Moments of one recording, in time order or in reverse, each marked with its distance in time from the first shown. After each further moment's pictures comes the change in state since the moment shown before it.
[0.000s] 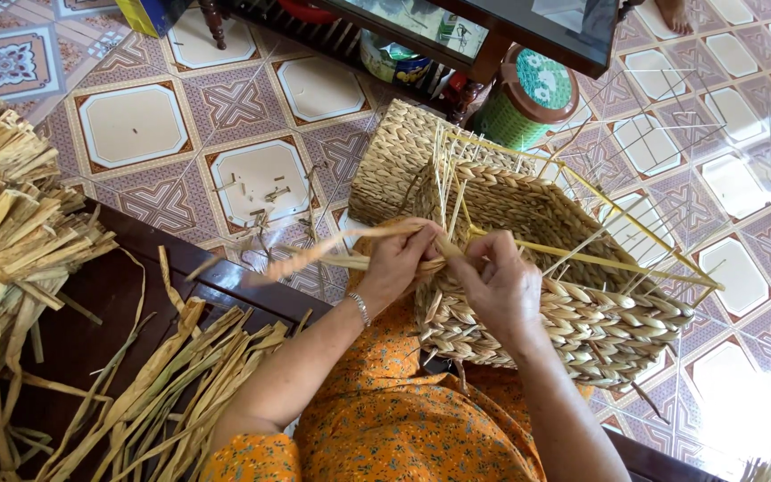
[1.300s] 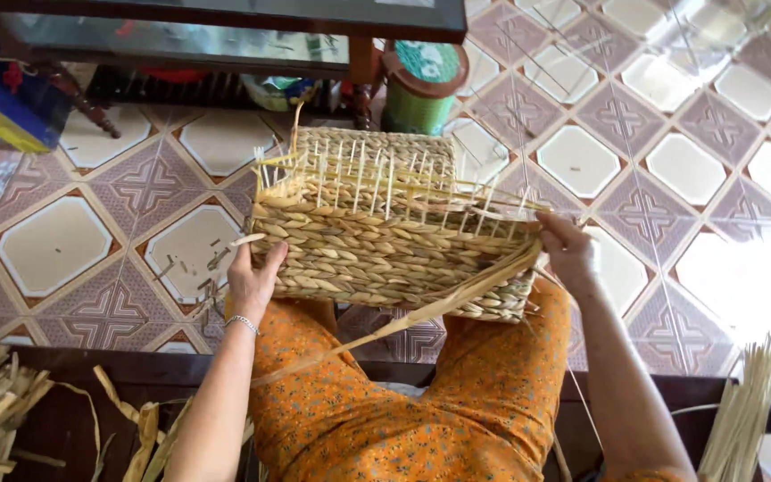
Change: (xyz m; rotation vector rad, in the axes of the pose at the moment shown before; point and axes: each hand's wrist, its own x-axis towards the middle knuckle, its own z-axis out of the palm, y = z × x) left_hand 0.051 -0.045 -0.094 0.669 0.216 -0.096; right_hand -0.017 0.328 -0.055 0.248 0.285 0.289
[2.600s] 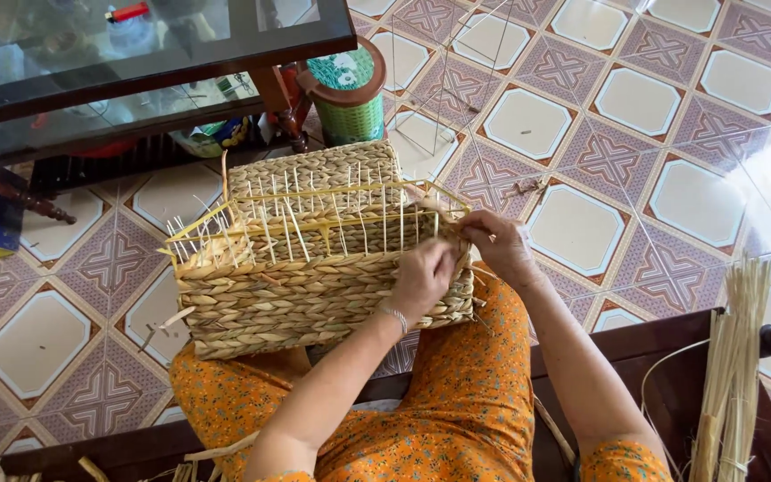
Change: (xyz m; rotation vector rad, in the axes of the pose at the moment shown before) left_hand -0.088 0.174 0.287 -0.155 -0.521 0.771; right_hand -0.021 -0.040 -0.015 0.011 0.042 -0.145
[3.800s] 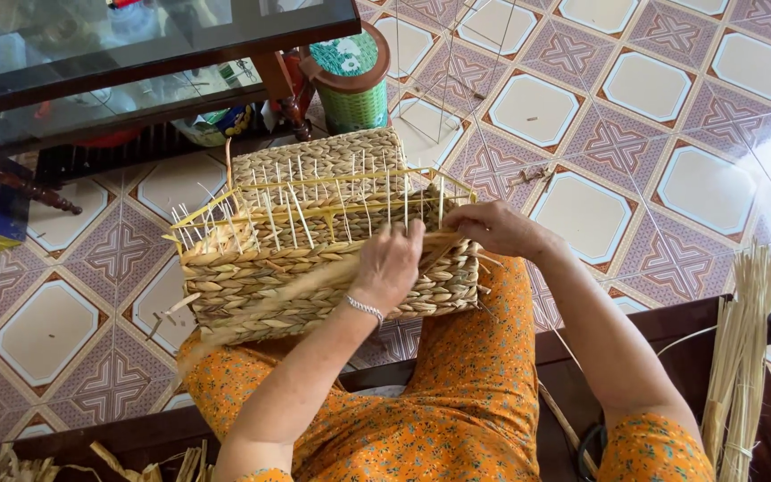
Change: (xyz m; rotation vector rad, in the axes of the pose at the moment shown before) left_hand 0.011 0.031 -0.083 0.711 -0.466 -0.131; right_hand 0.025 -0.027 -0.019 -0.058 -0.502 -0.139
